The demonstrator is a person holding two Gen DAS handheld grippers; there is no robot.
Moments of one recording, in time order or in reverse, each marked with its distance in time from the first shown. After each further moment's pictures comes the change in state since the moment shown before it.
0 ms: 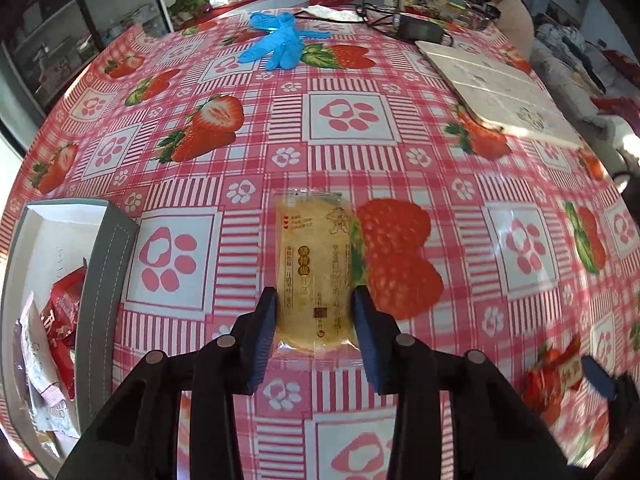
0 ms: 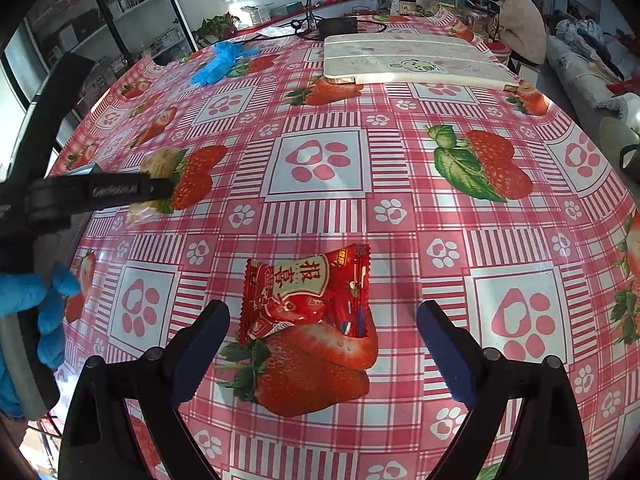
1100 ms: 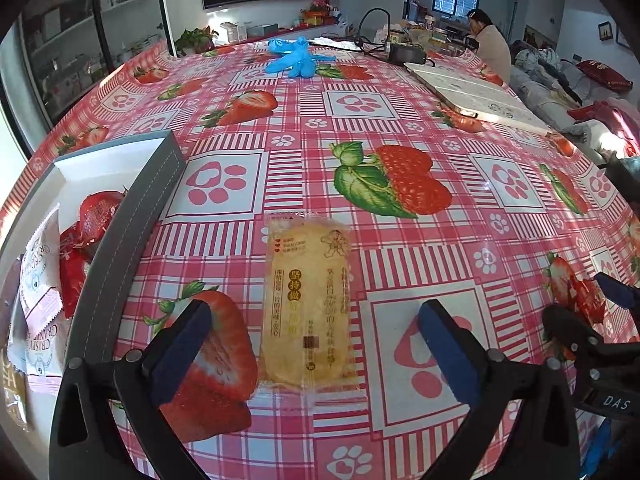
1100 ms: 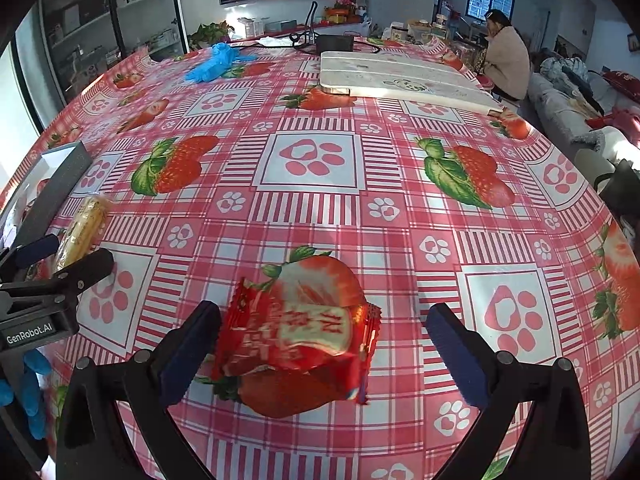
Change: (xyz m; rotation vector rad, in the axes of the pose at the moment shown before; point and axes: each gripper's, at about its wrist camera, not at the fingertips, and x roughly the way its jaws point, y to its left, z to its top) left arm -0.015 0.030 -0.075 -0.010 -0.186 -0.039; right arm 0.003 0.013 -0.019 -0.062 -0.093 -0.124
